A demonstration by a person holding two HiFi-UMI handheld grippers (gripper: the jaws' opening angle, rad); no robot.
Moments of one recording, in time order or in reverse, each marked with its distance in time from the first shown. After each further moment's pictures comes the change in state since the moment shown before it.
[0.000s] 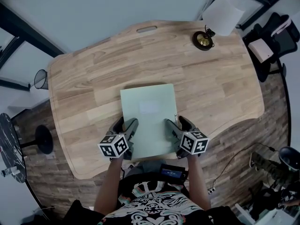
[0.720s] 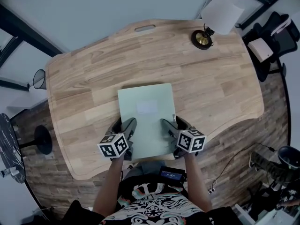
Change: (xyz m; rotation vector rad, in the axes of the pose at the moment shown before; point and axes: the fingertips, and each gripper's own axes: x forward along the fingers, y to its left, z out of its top) left arm 0.004 0.004 -0.006 -0.022 0.025 0.071; right arm 0.011 0.003 -0.007 0.052 0.043 0.029
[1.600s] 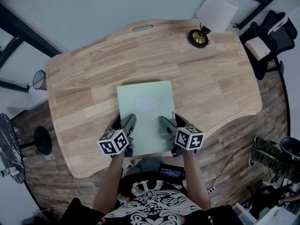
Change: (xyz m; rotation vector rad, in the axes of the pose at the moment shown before) left arm -0.005 -0.008 0.010 -0.013 -0.038 0.009; right arm -0.009 0.009 0.006 -0.008 -0.020 -0.036
